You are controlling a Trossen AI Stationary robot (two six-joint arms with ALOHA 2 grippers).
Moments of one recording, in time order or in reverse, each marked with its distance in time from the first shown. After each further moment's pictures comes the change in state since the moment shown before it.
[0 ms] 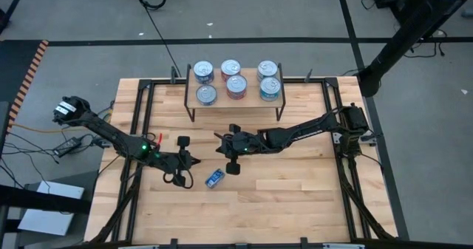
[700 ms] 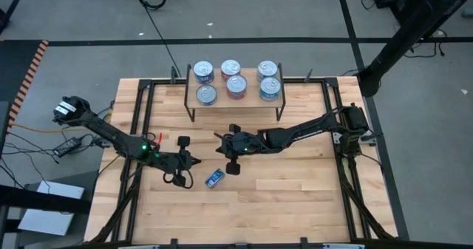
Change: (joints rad) left arm 0.000 0.000 0.000 0.013 0.000 0.007; right arm 0.000 0.000 0.000 0.000 0.000 0.007
